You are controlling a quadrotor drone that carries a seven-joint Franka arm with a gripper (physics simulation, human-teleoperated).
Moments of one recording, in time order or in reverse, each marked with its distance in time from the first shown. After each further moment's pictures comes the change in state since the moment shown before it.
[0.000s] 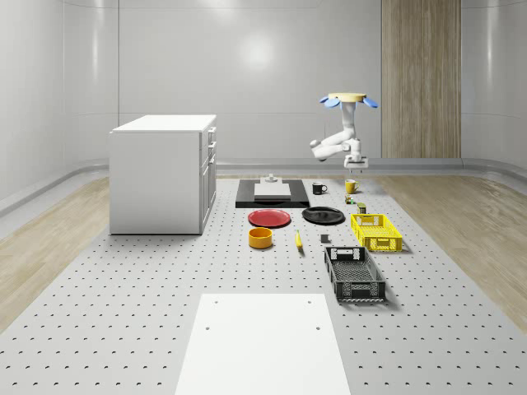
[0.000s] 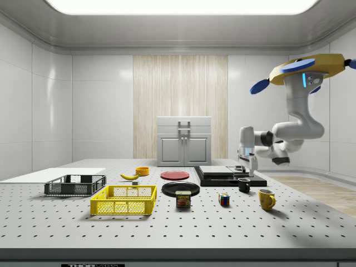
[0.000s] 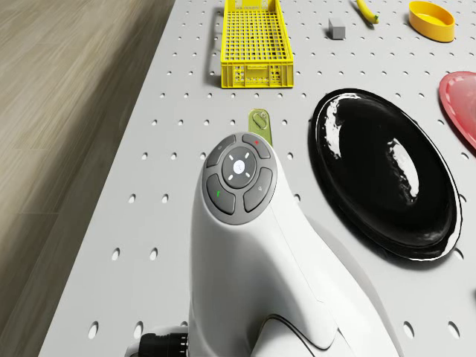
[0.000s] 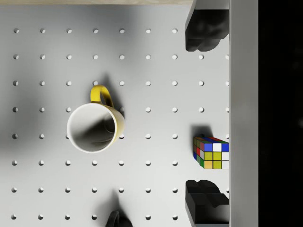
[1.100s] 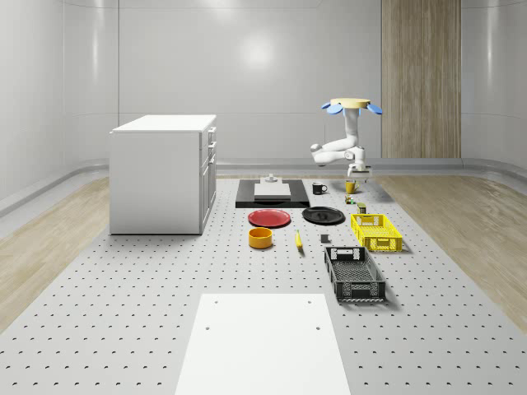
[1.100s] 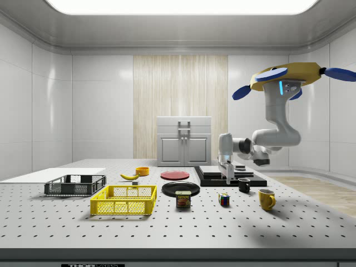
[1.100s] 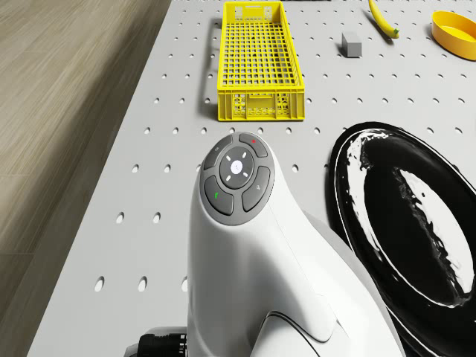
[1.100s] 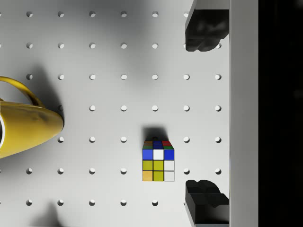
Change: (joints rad) arm -0.042 -0.110 0.037 0.008 0.056 0.096 0.038
